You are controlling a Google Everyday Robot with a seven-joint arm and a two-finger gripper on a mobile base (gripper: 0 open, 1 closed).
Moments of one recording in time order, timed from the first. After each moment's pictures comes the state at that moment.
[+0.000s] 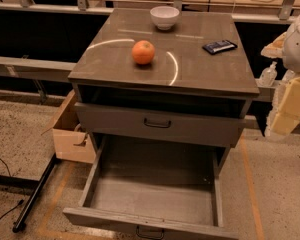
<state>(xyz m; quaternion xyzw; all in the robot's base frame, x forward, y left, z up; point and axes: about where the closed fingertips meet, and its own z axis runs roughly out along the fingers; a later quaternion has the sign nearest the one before) 0.438 -0.217 0.977 -0.60 0.78 -0.03 0.16</state>
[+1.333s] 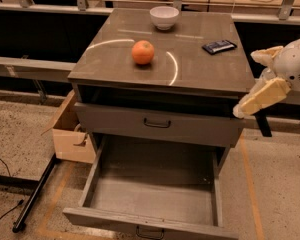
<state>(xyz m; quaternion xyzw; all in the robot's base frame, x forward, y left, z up) 0.529 -0.217 0.932 -0.50 0.77 0.13 0.38</state>
